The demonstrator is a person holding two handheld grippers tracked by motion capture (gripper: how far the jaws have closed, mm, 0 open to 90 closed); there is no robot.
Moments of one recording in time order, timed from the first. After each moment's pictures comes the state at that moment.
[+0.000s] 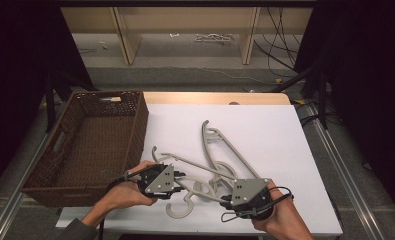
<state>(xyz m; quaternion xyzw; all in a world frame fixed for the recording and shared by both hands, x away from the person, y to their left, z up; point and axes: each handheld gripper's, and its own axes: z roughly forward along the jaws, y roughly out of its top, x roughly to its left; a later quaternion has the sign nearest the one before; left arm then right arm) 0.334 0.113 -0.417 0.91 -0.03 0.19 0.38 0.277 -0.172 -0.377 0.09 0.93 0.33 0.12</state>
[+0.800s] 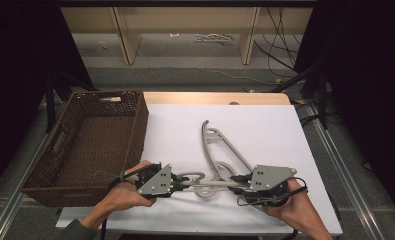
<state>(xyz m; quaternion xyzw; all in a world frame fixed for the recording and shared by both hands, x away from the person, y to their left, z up) 0.326 0.112 -0.402 0.88 -0.03 0.17 0.44 0.297 -0.205 -0.365 0.09 0.89 0.40 0.18</state>
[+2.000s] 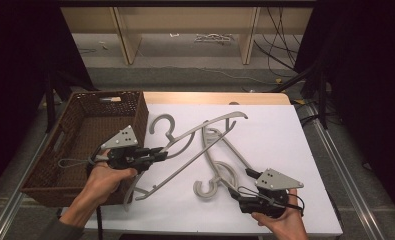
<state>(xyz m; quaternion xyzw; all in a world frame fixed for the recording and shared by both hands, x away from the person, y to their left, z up) 0.351 0.170 -0.352 0.80 0.27 0.10 0.53 0.283 -0.209 -0.407 0.32 0.80 0.46 0.22</state>
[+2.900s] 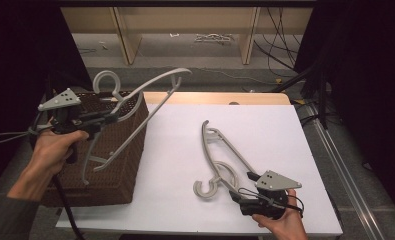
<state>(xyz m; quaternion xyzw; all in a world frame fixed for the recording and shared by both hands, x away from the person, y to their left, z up) 0.389 0.275 -0.291 0.75 0.37 0.20 0.51 0.285 -0.213 -0.419 0.33 0.81 0.44 0.20</state>
